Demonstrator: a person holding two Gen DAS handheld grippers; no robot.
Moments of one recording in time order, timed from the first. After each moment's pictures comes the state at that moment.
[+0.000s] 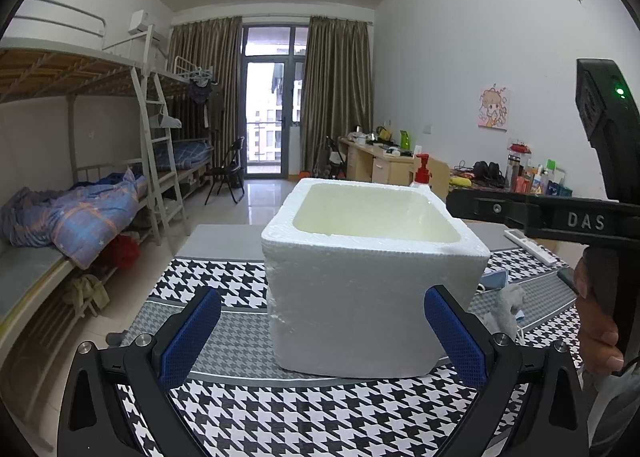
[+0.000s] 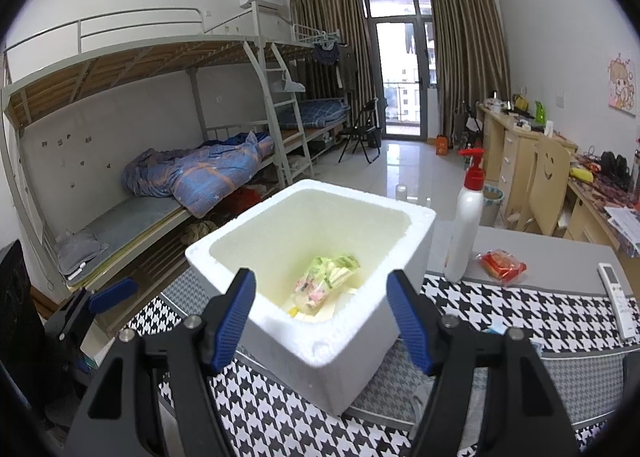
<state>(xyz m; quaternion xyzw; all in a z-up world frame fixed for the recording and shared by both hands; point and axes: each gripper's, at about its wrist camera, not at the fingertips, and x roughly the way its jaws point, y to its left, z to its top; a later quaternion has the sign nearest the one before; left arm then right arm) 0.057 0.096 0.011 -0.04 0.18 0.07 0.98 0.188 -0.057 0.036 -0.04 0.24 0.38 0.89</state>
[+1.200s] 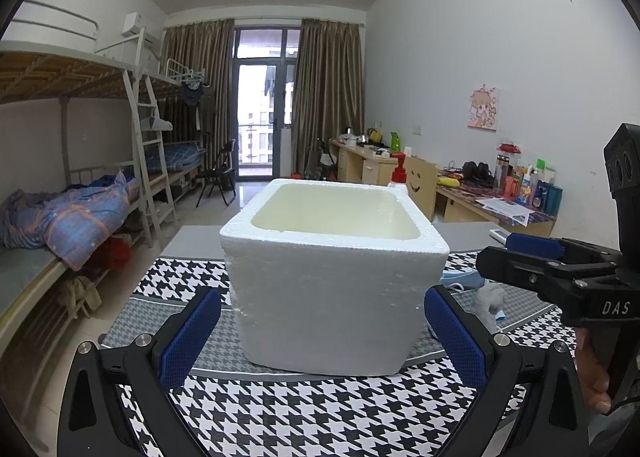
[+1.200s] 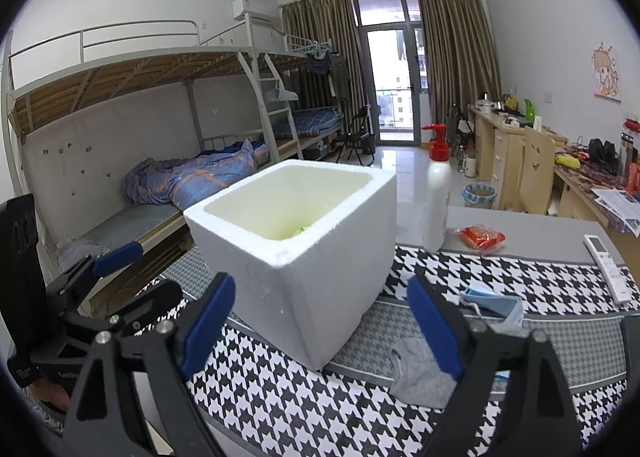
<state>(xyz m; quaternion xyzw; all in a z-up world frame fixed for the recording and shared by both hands) 0.055 0.067 0.014 -0.04 0.18 0.06 0.98 0.163 -0.108 0.007 -0.01 0.23 0.37 0.90</state>
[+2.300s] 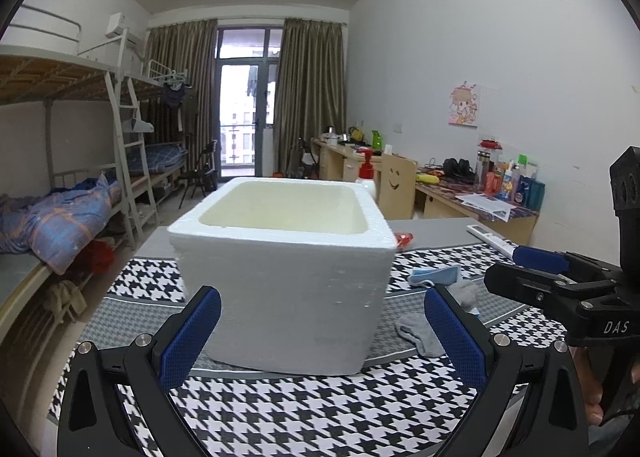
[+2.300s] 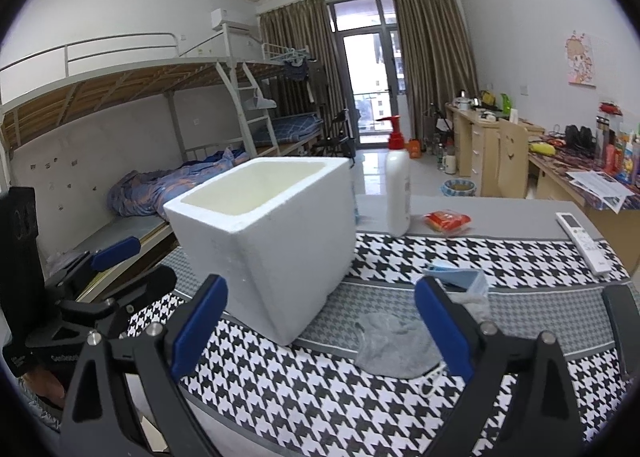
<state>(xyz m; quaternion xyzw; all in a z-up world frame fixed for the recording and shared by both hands) 0.060 0.041 0.015 -0.04 0.18 0.02 0.98 0.155 -0.151 -0.004 0.01 0.22 0.33 0.92</state>
